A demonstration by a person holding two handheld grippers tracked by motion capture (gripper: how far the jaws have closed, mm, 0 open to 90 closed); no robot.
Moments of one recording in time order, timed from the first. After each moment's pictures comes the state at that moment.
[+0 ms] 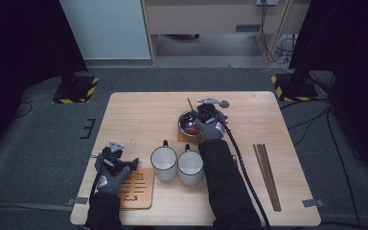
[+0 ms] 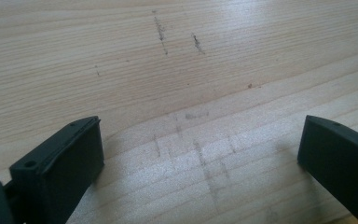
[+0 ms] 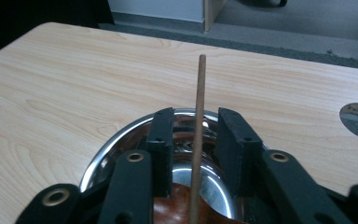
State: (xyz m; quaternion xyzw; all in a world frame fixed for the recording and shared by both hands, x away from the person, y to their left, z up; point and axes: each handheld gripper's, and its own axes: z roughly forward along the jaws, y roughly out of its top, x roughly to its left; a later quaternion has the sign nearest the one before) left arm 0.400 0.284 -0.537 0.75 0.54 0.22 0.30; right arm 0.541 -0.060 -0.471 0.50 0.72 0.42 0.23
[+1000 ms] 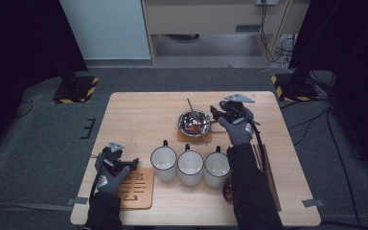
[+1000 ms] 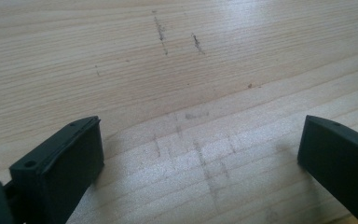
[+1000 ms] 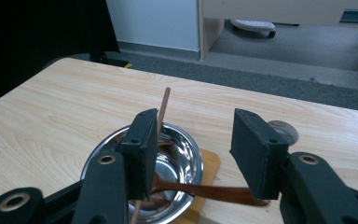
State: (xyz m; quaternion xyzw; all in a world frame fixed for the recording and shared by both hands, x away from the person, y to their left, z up) left arm 0.400 0.284 -0.537 0.75 0.54 0.22 0.30; right arm 0.496 -0.136 -0.411 0.48 0.70 0.47 0.25
